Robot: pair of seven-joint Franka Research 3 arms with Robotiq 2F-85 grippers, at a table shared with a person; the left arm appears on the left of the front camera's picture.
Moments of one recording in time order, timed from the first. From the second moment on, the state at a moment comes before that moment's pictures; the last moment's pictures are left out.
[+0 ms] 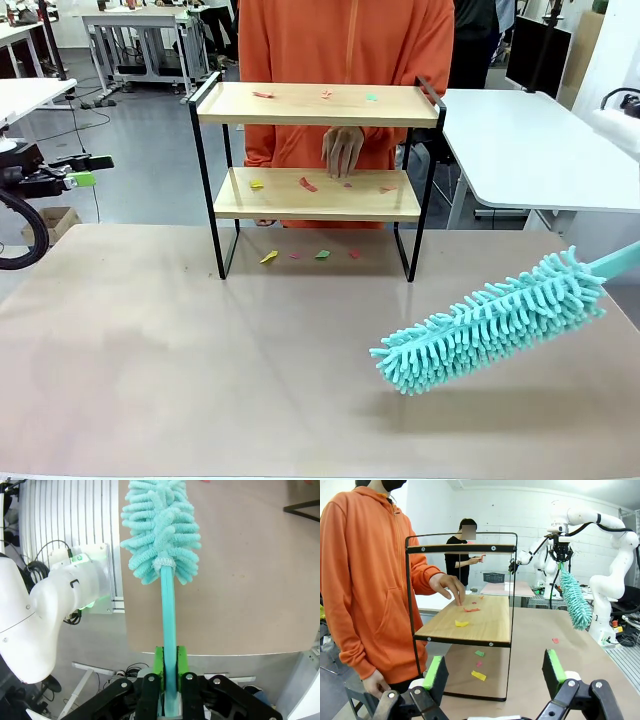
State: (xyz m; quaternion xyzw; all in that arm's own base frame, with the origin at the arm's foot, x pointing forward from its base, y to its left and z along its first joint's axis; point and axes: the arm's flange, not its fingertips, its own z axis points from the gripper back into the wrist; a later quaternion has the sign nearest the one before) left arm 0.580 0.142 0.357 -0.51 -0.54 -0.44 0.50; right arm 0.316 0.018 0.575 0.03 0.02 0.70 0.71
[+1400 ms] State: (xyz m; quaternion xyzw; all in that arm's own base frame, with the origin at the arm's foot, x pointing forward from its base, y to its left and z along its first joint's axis) left arm 0.580 0.142 0.357 -0.51 -0.54 -0.44 0.50; right arm 0.294 0.271 0.631 0.04 -0.08 0.37 0.93
